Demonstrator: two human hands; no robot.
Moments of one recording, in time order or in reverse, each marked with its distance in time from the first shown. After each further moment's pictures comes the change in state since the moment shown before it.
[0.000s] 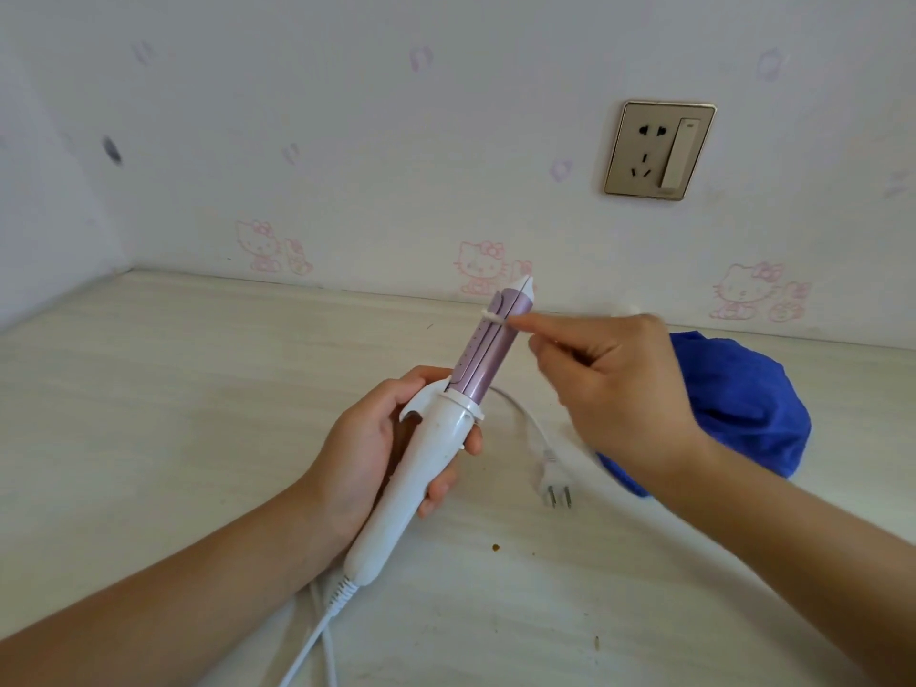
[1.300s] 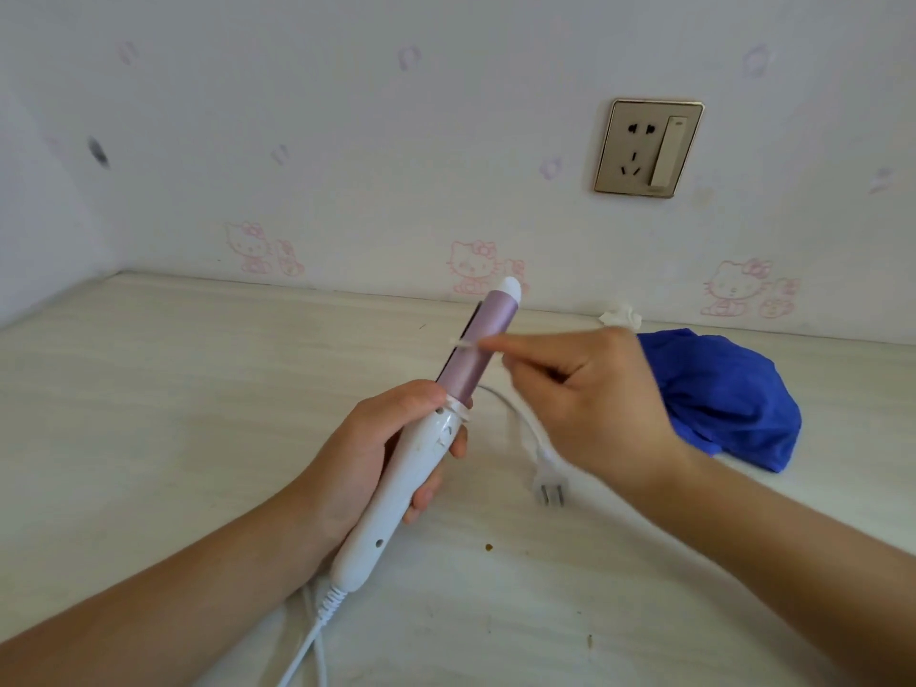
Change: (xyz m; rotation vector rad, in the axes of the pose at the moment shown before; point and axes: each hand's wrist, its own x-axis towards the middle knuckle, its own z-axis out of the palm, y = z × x) left_hand 0.000 -0.002 -0.002 0.184 0.028 0.012; right_hand -0.008 -0.003 0.006 -0.005 -0.083 -0.023
